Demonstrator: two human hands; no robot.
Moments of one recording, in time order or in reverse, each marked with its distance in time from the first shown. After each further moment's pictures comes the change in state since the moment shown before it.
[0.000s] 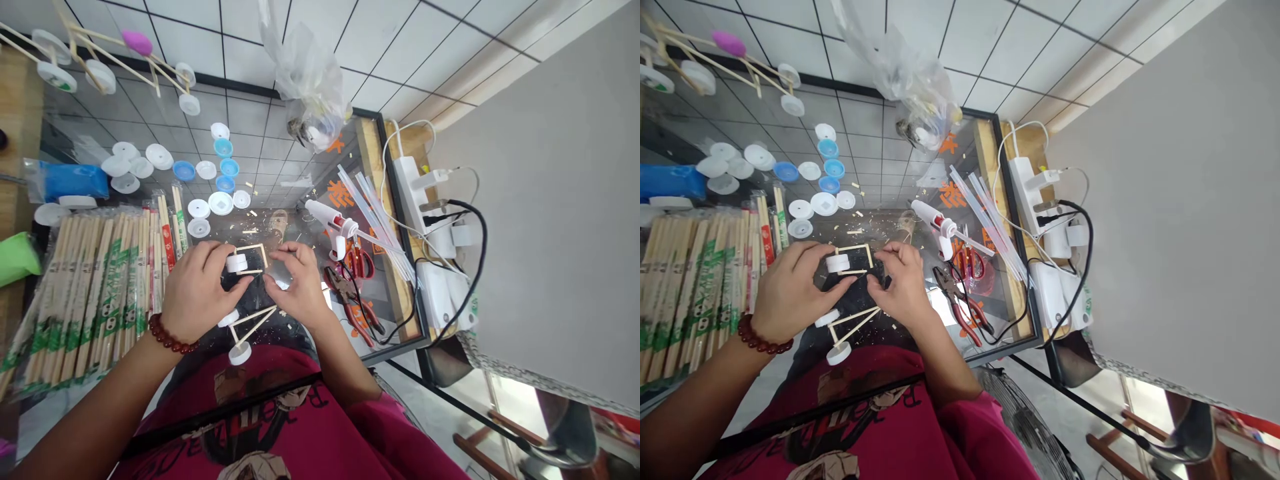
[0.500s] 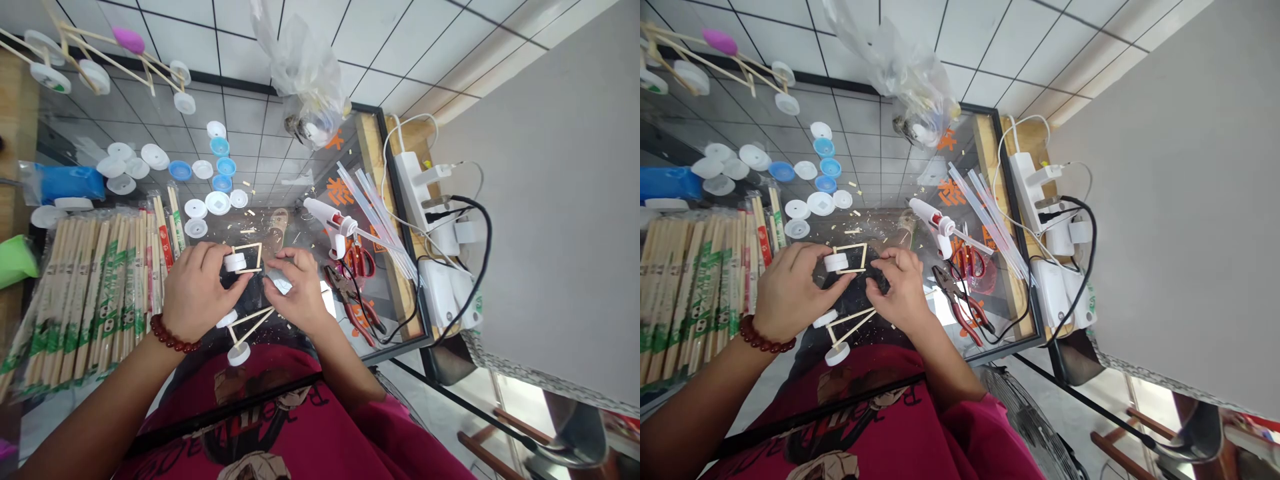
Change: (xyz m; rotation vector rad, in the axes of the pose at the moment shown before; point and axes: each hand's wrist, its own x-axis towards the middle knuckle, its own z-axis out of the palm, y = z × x) left_hand 0.001 0.004 0.003 0.006 0.014 -0.034; right_hand -0.009 -0.003 0.000 -0.030 -0.008 0.032
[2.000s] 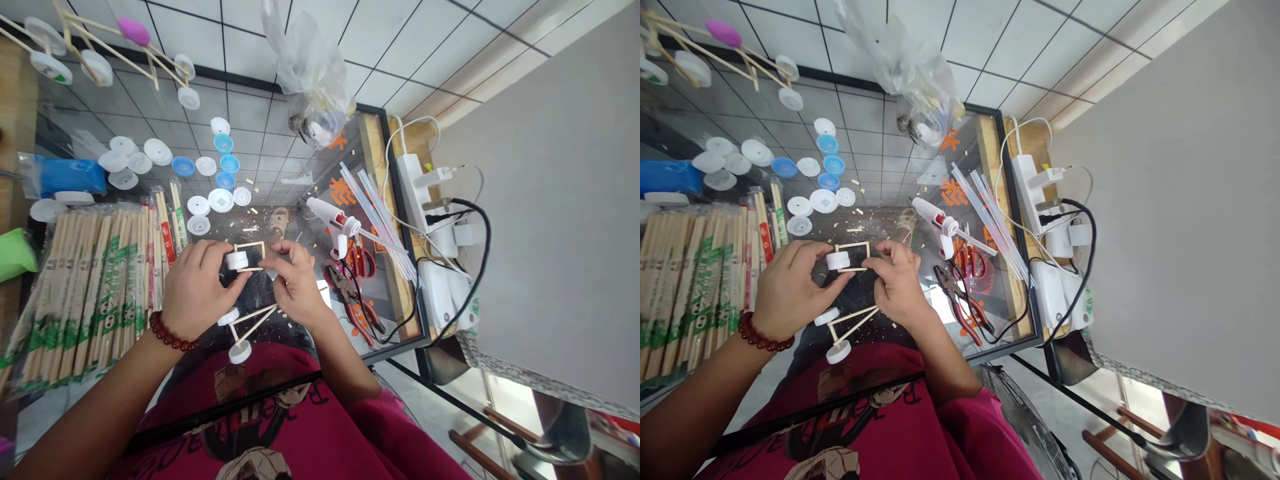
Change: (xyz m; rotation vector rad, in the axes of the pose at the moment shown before) left_hand -0.001 -0.003 0.001 -0.008 0.017 0.002; right_hand 0.009 0.000 -0.003 0.005 -0.161 -0.072
